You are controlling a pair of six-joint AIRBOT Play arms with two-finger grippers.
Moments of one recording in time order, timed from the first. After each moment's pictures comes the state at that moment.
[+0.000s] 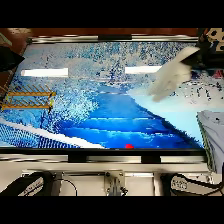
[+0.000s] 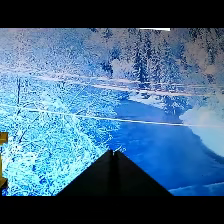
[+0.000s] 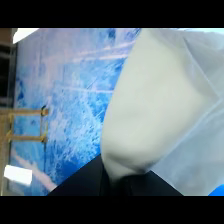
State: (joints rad) left arm 0.07 -1.05 1.59 1.16 -1.20 -1.49; right arm -0.38 -1.42 1.77 -0.70 1.48 1.51
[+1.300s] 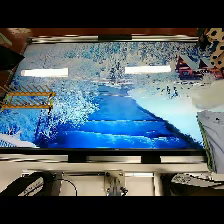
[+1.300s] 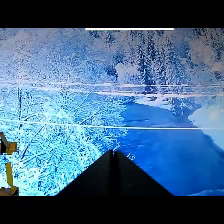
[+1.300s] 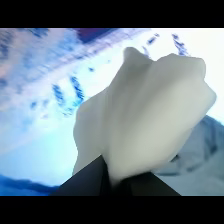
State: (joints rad) left arm 0.07 -1.05 1.59 1.16 -1.18 -1.42; right arm -0.87 -1.48 2.02 -1.18 1.60 1.39
